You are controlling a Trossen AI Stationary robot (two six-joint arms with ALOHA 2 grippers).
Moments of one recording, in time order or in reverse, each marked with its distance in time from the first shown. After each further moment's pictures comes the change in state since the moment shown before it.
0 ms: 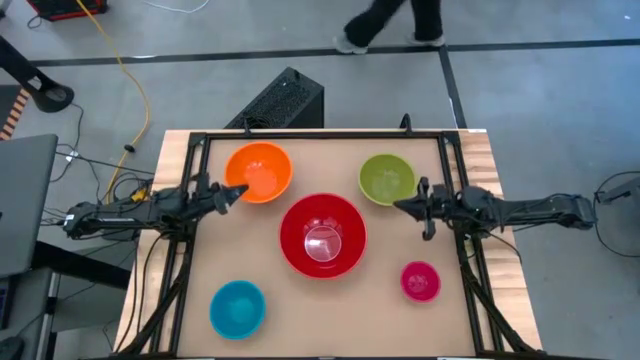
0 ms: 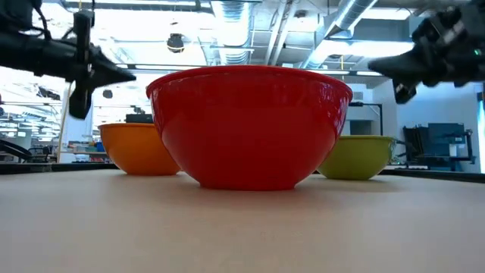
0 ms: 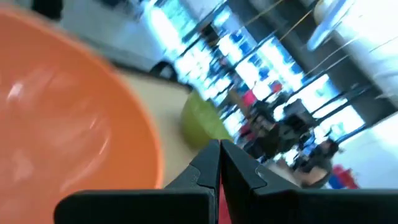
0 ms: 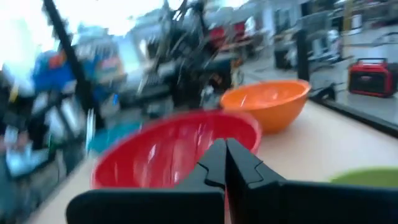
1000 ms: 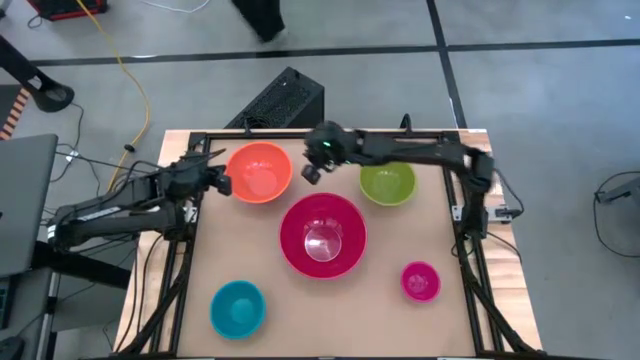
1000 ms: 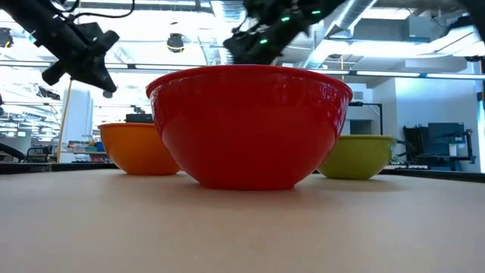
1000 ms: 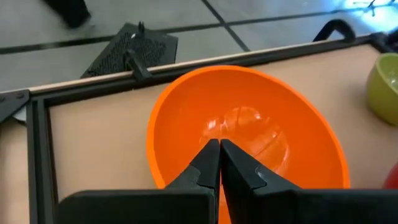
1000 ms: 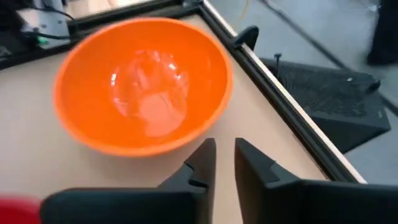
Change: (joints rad) left arm 0.281 0.341 0.482 -0.773 -0.112 0.254; right arm -0.259 1.570 1.583 -0.714 0.077 -0.154
